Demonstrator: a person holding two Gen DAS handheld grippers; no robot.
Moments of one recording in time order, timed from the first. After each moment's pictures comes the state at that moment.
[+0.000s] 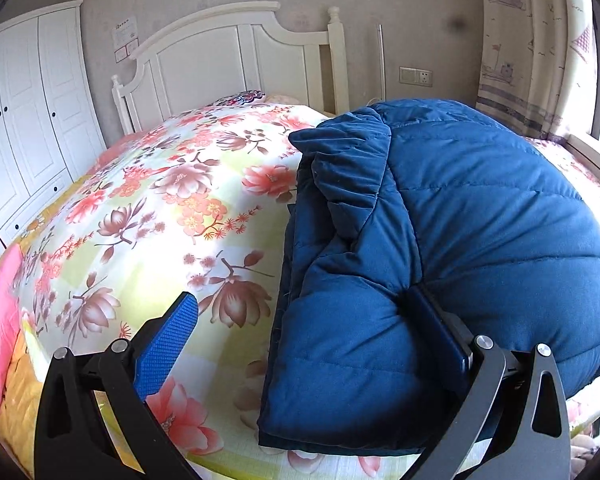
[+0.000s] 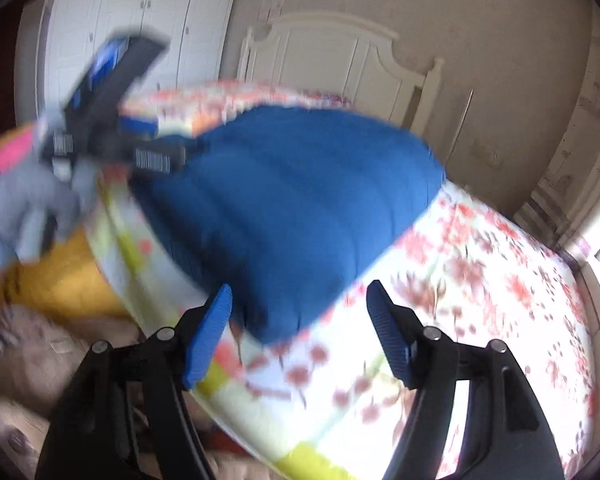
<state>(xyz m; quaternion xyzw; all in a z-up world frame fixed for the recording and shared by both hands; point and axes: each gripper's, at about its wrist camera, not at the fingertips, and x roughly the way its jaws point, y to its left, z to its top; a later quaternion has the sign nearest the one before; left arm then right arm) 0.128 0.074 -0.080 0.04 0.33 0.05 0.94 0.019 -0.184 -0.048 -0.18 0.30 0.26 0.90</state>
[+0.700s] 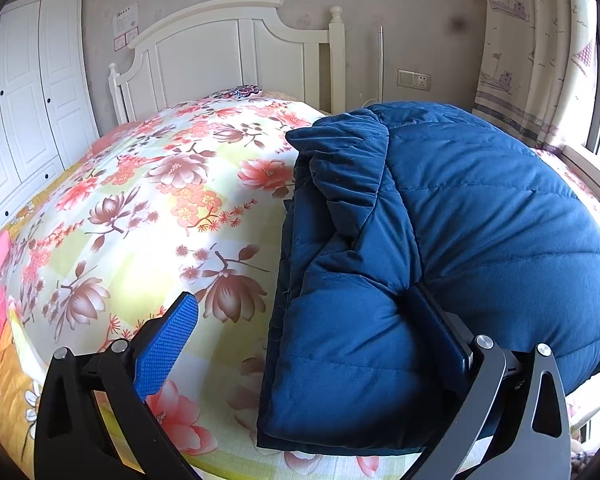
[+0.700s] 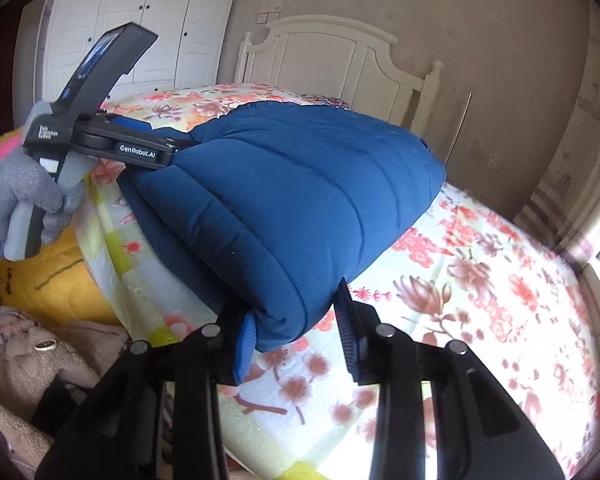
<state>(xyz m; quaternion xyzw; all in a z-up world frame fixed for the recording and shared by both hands) 0.129 0.080 -0.081 0.02 0.33 0.03 0.94 0.029 -0.184 -0.049 -0.17 0.28 0.27 0.91</state>
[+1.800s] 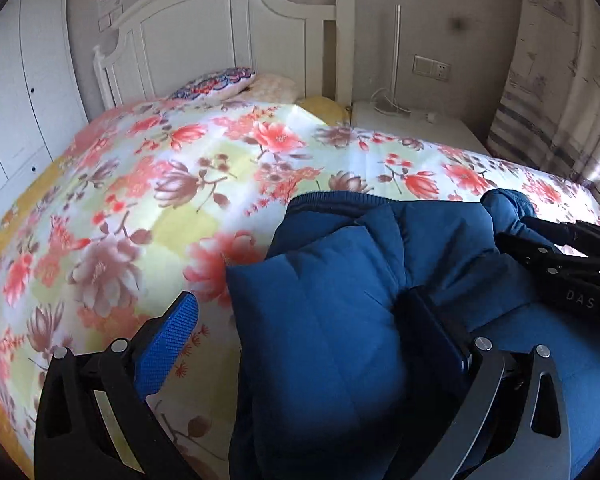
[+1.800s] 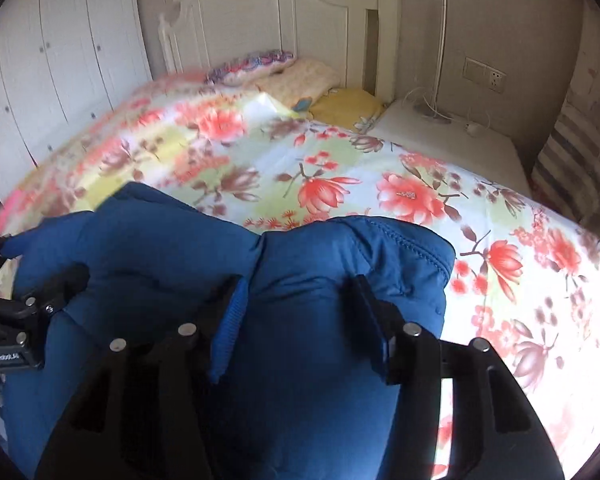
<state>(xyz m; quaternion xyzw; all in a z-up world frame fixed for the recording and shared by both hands) 0.300 0.080 -0.062 0.00 0.39 0.04 0.92 0.354 -0.145 -0.043 -0.05 0.43 0.22 0.87</state>
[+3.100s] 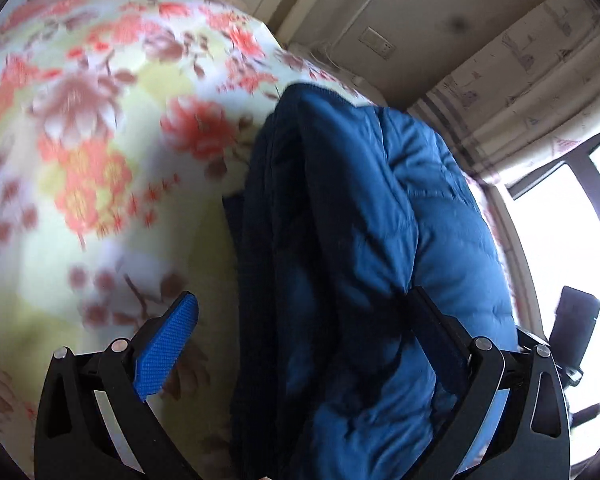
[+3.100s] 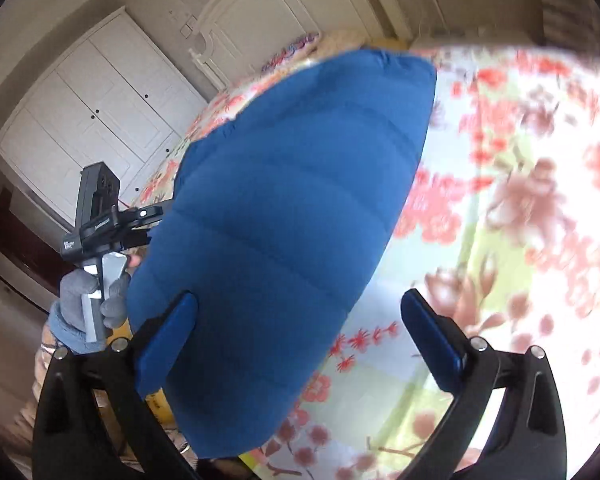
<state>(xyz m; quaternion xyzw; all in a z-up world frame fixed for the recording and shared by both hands) 0.233 0.151 -0.091 -0.21 0.48 -0.17 0.84 0.181 -0.268 -0.052 0.19 0.48 0.34 0.79</state>
